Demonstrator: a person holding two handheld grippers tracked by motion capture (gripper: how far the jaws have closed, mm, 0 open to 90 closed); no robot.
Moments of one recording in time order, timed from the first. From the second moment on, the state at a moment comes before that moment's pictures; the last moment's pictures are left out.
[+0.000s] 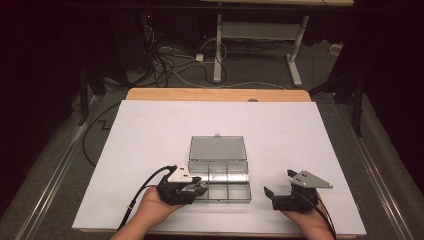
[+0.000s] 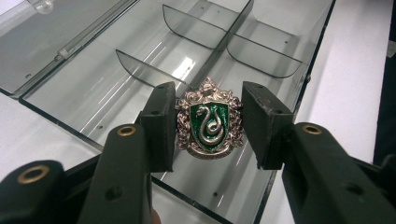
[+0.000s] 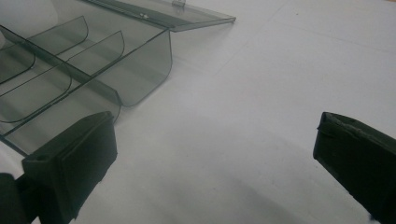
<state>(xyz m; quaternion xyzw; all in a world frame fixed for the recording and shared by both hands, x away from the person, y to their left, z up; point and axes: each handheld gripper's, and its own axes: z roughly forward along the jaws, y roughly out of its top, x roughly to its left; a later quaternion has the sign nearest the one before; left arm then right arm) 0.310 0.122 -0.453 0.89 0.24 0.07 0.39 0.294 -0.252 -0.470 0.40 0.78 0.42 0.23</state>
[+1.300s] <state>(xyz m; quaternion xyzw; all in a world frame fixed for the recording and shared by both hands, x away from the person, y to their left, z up) 0.312 0.129 -0.454 0.87 0.25 0.06 0.41 0.293 -0.252 -0.470 0.40 0.78 0.43 0.23</state>
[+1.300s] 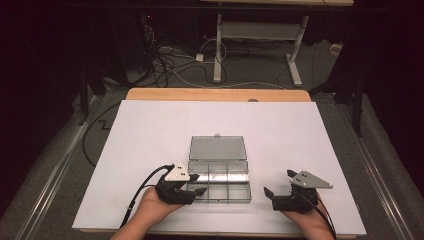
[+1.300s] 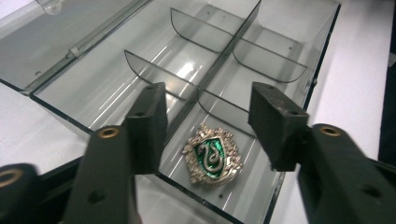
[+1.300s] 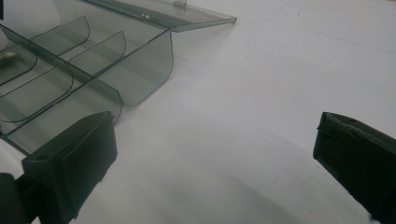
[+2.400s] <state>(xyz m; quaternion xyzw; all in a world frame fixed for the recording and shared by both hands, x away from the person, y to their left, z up) 0.329 0.175 -0.455 0.84 0.32 0.08 0.43 0.292 -0.254 -0.469 0.40 0.77 0.43 0.23</state>
